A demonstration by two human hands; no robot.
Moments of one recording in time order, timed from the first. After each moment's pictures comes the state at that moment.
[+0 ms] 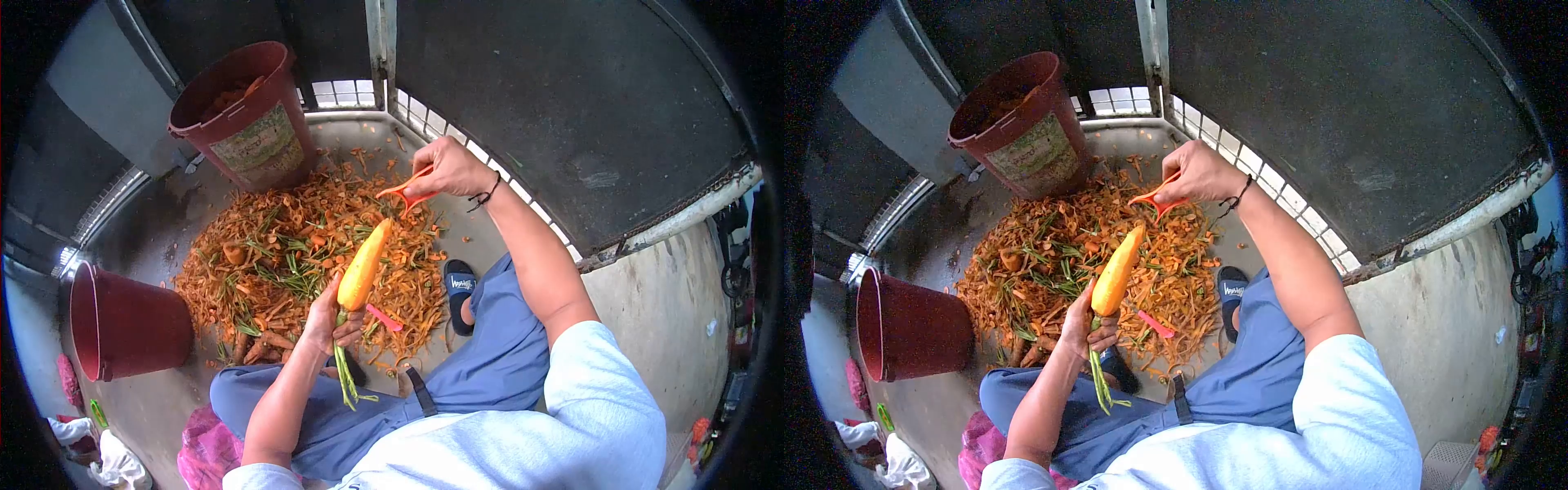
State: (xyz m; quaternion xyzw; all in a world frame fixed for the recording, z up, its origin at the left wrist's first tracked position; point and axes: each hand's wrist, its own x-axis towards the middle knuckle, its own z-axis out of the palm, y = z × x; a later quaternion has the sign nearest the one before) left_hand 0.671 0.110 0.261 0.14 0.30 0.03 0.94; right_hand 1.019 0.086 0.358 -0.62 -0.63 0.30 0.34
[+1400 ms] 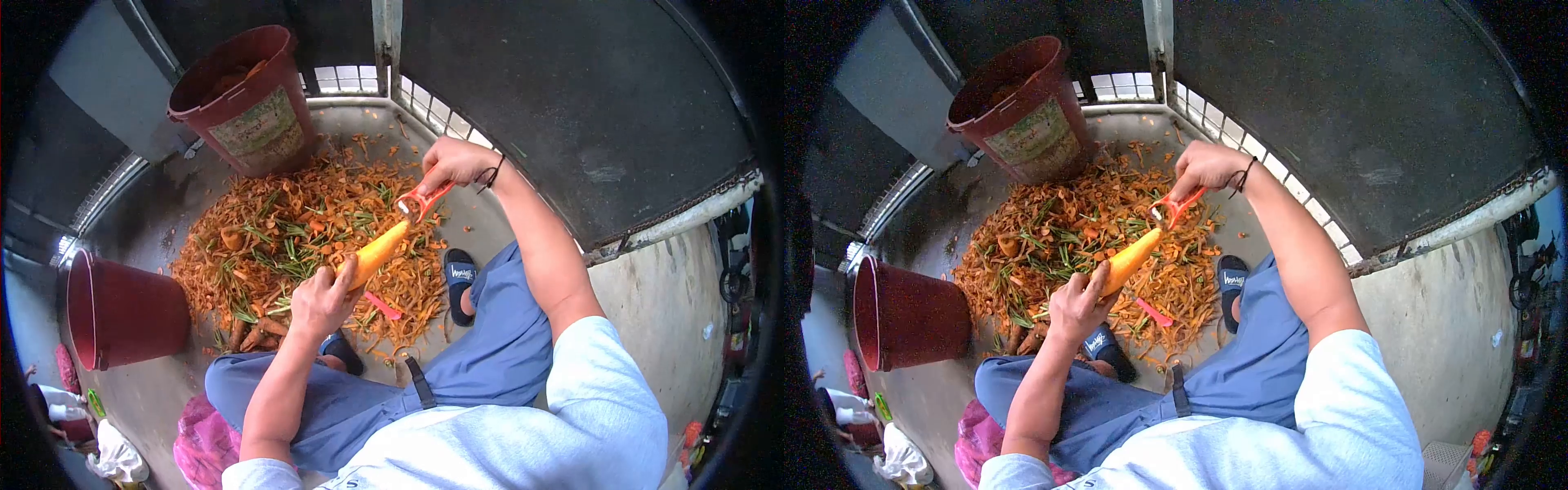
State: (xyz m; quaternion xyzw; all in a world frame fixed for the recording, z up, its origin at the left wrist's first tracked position) left_hand 0.664 0.113 0.257 0.95 0.19 0.26 0.00; right_hand 1.037 0.094 0.341 -0.71 -0.52 0.43 0.18
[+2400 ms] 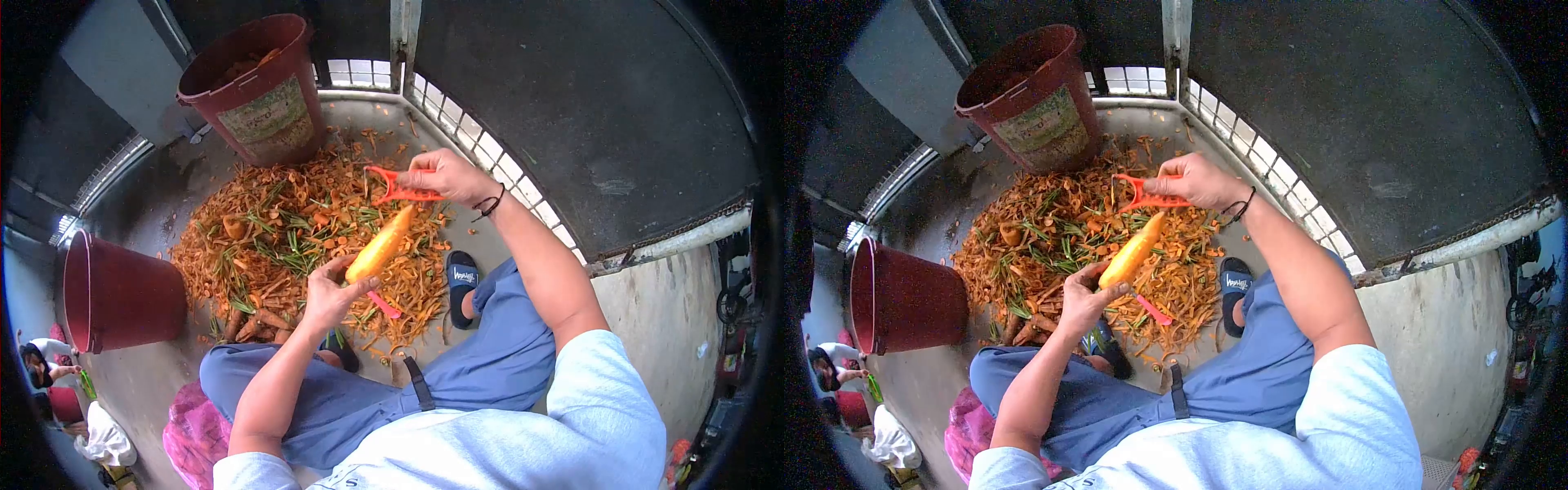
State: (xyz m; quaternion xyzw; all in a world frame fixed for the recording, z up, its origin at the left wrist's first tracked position) left_hand 0.680 0.108 0.259 0.66 0.37 0.19 0.62; right_hand 0.992 0.094 0.318 -0.60 -0.53 0.47 0.37
